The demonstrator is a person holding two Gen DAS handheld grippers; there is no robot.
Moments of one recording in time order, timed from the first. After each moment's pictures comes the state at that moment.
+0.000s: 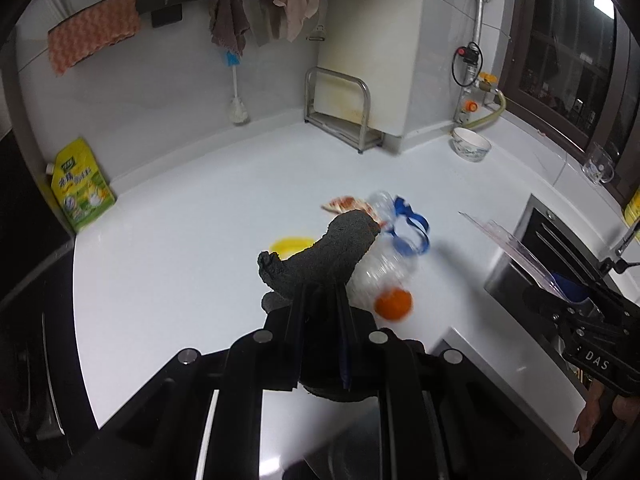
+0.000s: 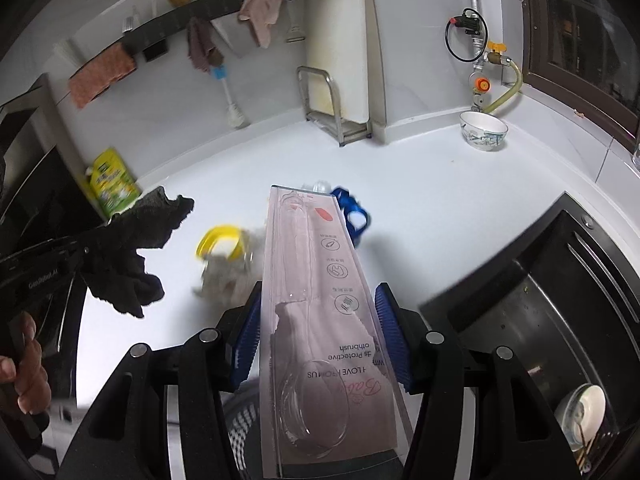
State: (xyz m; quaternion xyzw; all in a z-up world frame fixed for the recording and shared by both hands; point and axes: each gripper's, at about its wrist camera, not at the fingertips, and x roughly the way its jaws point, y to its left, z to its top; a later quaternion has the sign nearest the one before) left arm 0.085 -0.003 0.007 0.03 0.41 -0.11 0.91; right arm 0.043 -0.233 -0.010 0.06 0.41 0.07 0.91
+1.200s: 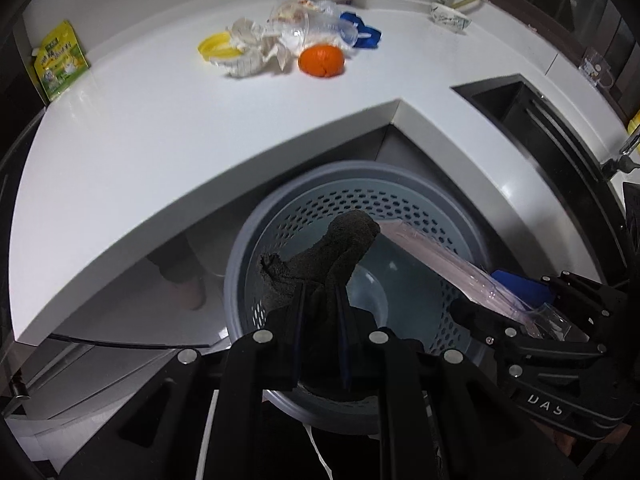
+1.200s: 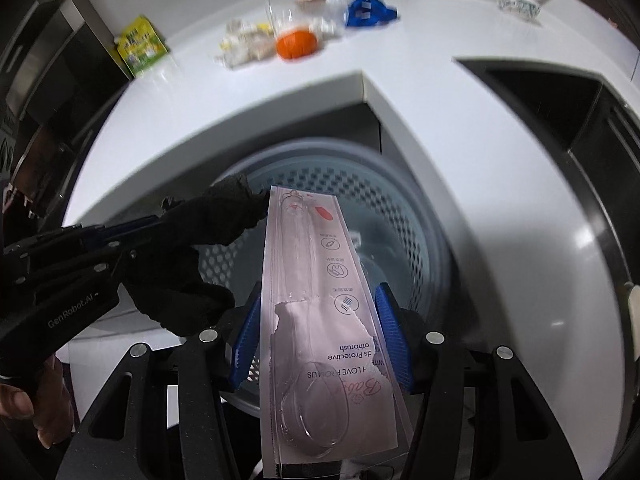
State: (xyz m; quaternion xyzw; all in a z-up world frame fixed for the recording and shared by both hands) left arm -0.046 -0.065 -0.147 0.03 0.54 -0.11 0.84; right arm -0.064 -0.218 -0.161 0.05 0.56 0.14 0.81
